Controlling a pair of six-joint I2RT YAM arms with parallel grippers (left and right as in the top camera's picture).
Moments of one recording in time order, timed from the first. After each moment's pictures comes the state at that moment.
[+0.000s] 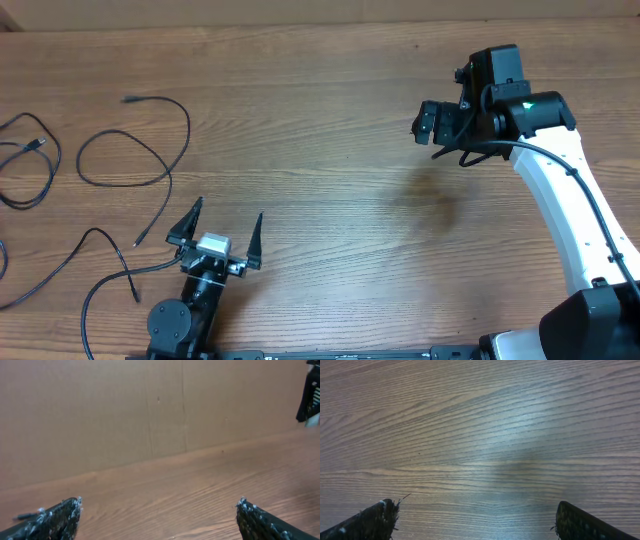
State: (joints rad) left arm -0.20 0.03 0.01 0.09 0.07 0.09; right arm 0.15 1.61 1.45 -0.97 -0.12 0.30
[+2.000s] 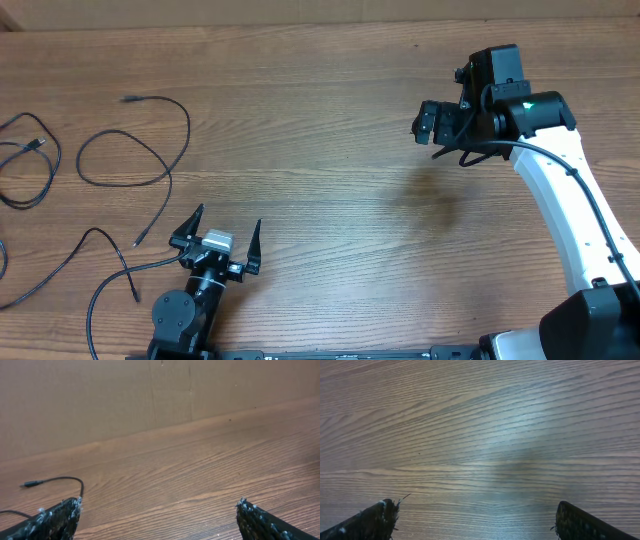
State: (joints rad) left arm -0.18 0.01 0.01 -0.07 0.06 0.11; right arm 0.15 1.61 1.45 -0.97 -0.12 0.30
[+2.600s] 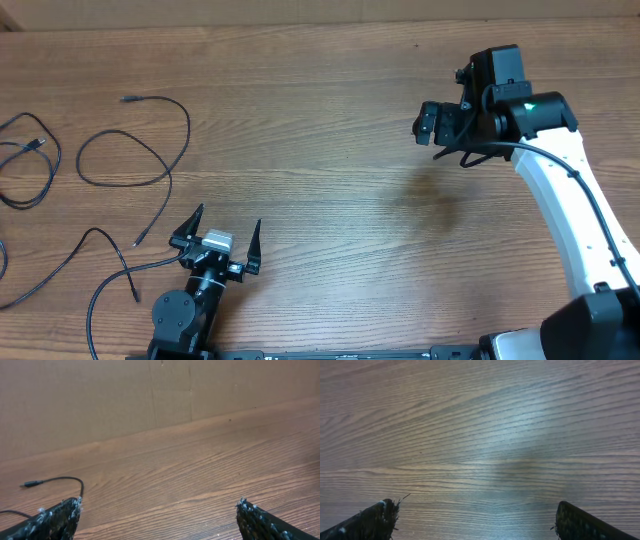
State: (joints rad) left arm -0.18 0.01 0.01 -0.07 0.06 0.11; right arm 0.15 1.60 1.45 -0.98 -0.12 0.30
